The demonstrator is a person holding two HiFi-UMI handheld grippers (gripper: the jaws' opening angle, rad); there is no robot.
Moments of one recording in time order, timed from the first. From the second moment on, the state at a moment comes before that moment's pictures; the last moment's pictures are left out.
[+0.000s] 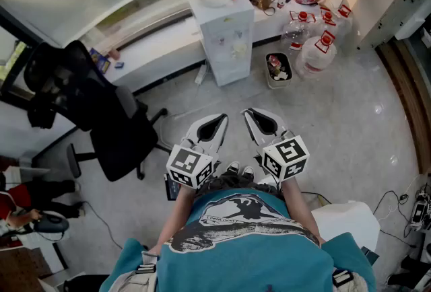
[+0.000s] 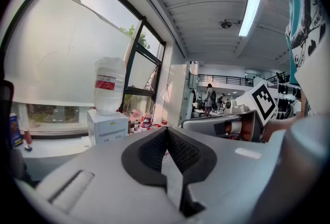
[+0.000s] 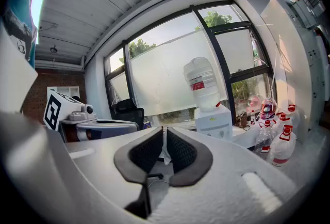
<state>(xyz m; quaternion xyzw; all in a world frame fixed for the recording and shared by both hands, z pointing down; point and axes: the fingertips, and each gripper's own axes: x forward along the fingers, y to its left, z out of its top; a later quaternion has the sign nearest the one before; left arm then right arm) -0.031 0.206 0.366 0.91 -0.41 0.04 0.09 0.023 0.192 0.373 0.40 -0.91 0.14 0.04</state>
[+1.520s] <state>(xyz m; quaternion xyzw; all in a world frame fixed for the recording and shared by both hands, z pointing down) -0.005 0.133 0.388 0.90 -0.42 0.06 0.11 0.062 0.113 0.407 0.39 -0.90 0.18 0.03</state>
